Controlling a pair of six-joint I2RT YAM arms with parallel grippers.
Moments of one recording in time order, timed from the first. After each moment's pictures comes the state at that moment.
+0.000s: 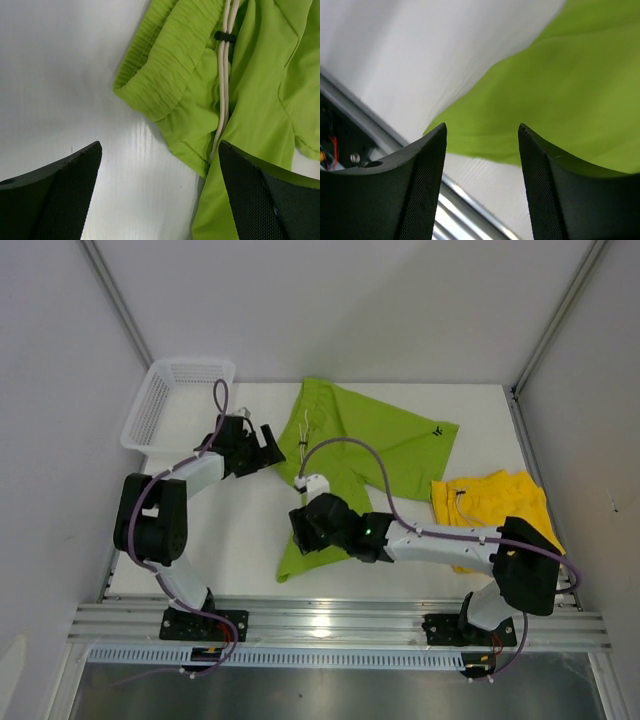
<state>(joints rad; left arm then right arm) -0.17 1.74 1.08 -0.14 0.19 -0.50 1.10 1.54 1.04 -0.17 0.21 0.51</state>
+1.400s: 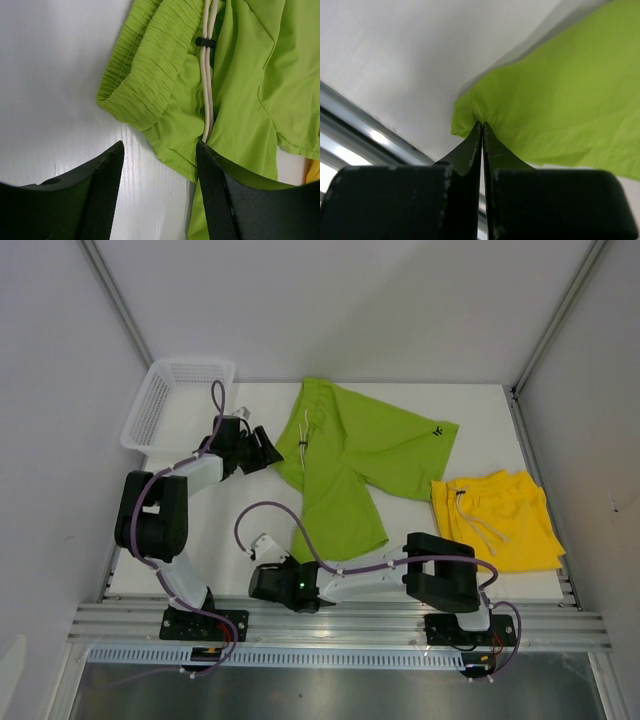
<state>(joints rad) -0.14 1.76 1.02 -0.02 0.30 -0.52 1.48 1.99 1.32 -0.40 0.60 0.47</state>
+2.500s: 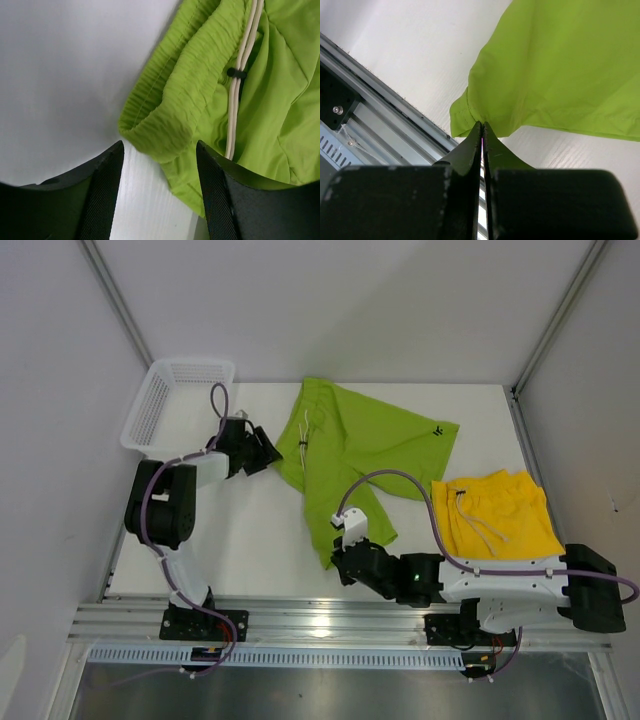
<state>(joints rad) -0.15 1.85 1.04 0.04 0.23 -0.62 1.39 1.19 0.71 -0.16 0.51 0.60</state>
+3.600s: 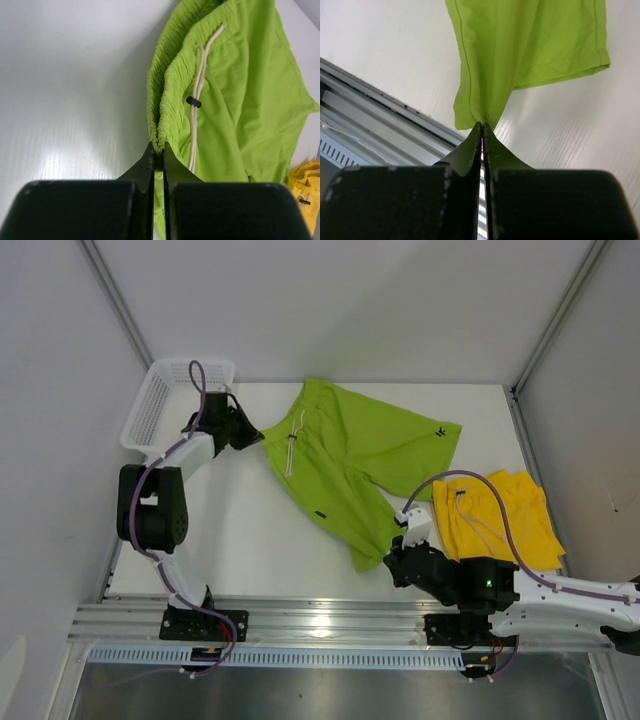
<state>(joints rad) -0.07 1.84 1.27 -0.15 0.25 -0.63 1.38 0.73 0.64 -0.65 0.60 0.74</state>
